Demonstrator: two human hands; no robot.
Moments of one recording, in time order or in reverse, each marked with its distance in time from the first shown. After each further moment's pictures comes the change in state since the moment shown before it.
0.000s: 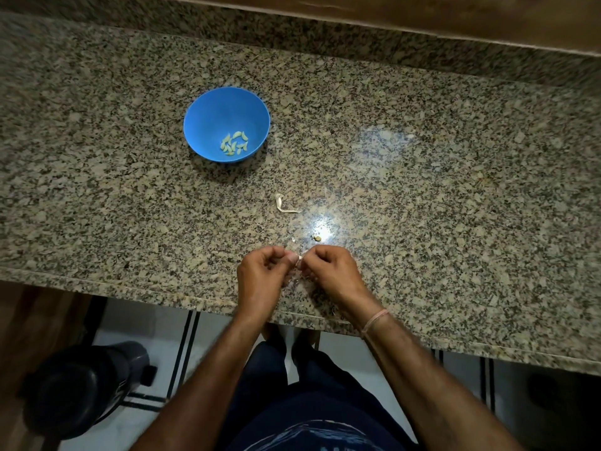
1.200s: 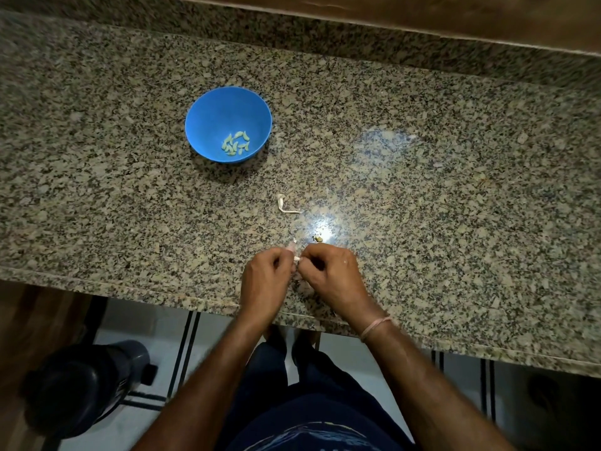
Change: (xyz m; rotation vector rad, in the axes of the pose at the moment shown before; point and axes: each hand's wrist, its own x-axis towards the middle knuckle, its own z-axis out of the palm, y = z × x) left_hand -0.001 0.008 0.001 0.305 -0.044 0.061; right_hand -0.002 -0.005 0.002 -0.445 0.075 -0.368
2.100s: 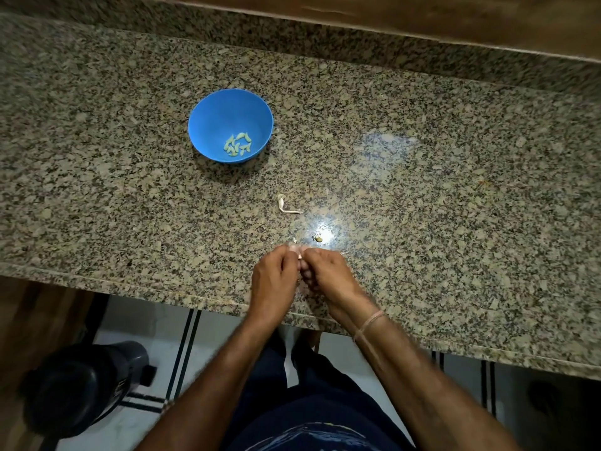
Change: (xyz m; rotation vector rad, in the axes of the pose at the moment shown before) left_hand -0.005 0.001 0.015 -0.112 0.032 0.063; right_hand -0.002 -0.007 0.007 0.576 -0.119 0.420
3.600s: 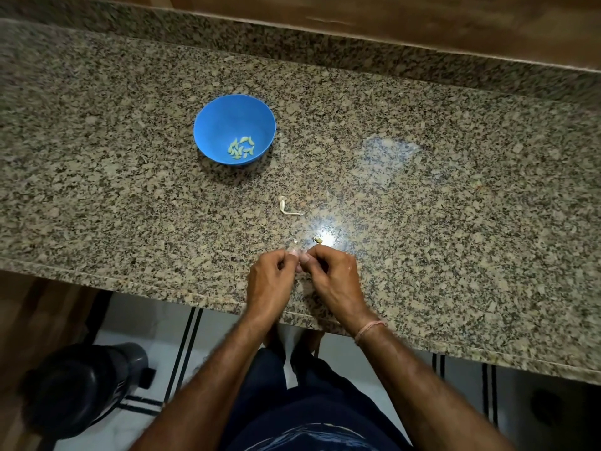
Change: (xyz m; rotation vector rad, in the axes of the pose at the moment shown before) left_hand -0.007 0.010 -0.007 0.077 0.018 -0.088; right_hand -0.003 0.012 -0.007 -0.374 0.184 -0.445
